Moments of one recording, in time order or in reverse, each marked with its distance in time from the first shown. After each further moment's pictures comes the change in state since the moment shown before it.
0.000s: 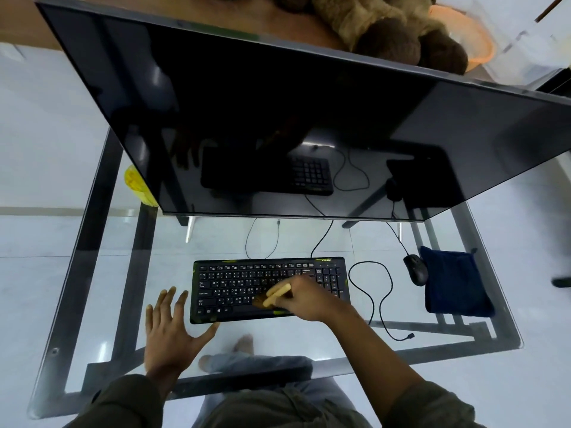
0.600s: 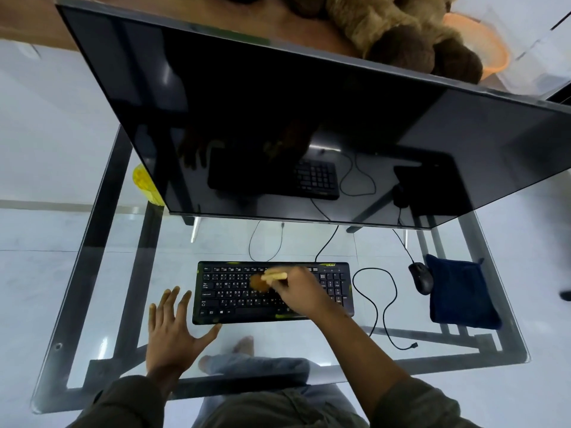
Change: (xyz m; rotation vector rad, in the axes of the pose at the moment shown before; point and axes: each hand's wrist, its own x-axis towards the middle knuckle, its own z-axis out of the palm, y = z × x) left_hand 0.001 -0.002 0.004 0.010 0.009 0.006; right_hand 0.017 -0.020 0.005 -0.023 0.122 -0.035
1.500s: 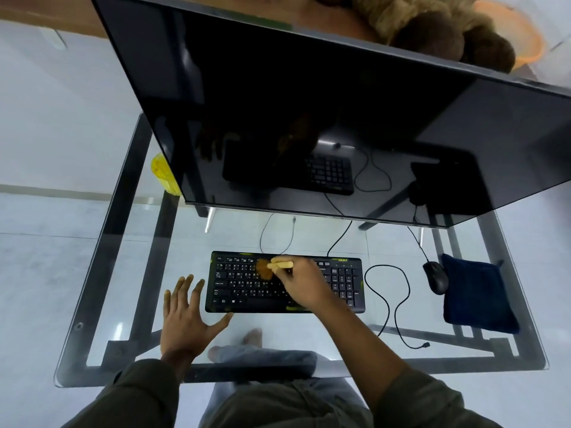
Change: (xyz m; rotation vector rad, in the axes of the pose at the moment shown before) left_hand 0.000 0.000 0.002 -0.009 0.013 -0.010; right_hand 0.012 -0.002 0.019 -0.019 0.040 -0.038
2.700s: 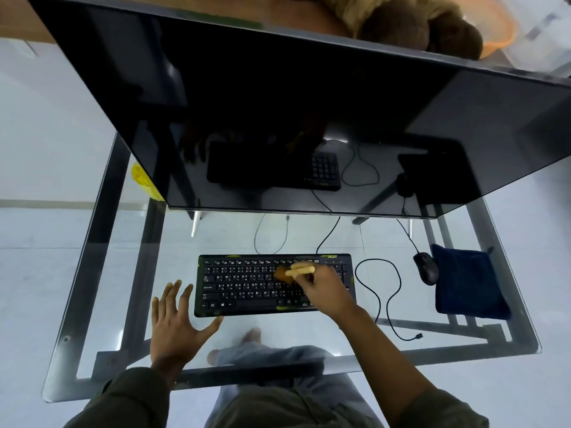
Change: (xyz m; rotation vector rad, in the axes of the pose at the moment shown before) left_hand -0.002 0.006 -0.007 -0.001 -0.010 -0.013; right_hand -0.034 0.044 -0.034 0.069 0.108 0.114
